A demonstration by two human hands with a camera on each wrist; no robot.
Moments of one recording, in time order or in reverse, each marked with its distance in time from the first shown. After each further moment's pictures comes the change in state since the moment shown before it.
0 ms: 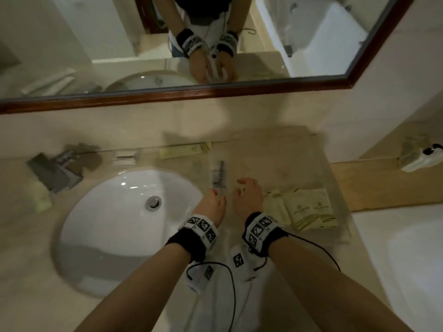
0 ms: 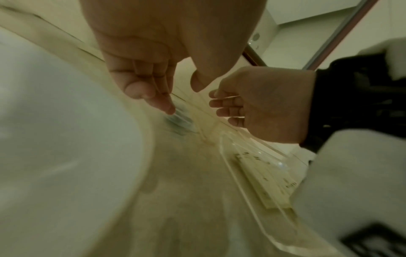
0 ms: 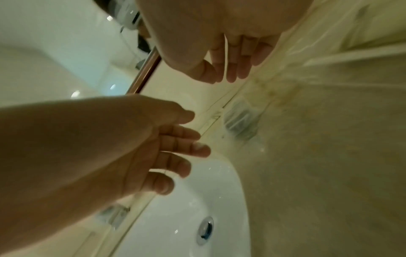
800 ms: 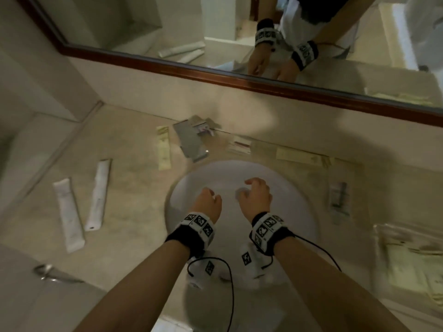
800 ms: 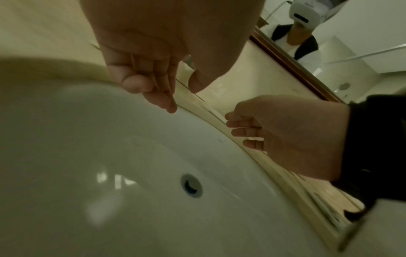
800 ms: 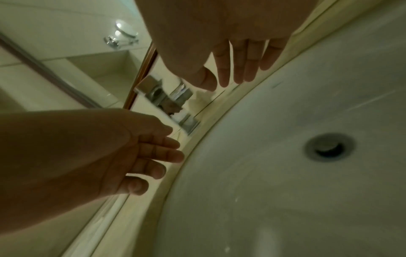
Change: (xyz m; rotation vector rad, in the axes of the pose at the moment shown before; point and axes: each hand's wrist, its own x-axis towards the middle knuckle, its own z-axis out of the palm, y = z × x) left_hand 0.002 -0.235 -0.170 -0.180 0.272 -0.326; right_hand -0.048 -0.159 0.219 -0.206 -0.279 -0.269
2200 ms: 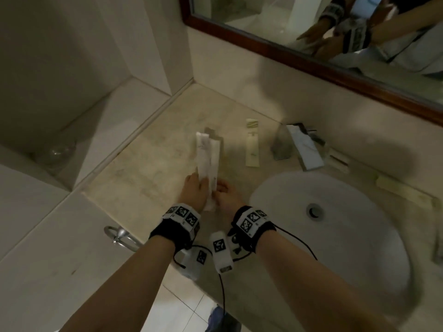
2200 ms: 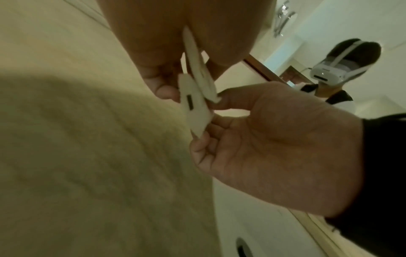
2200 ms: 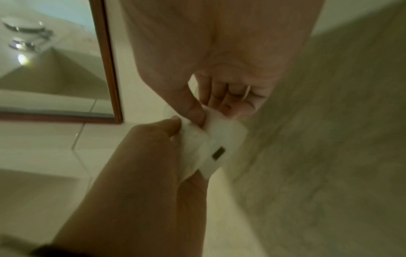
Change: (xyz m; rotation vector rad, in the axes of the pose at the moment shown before) left_hand 0.025 -0.179 -0.170 -0.324 0.233 -0.107; right_hand -0.043 -0.200 0.200 0.554 -0.693 0.198
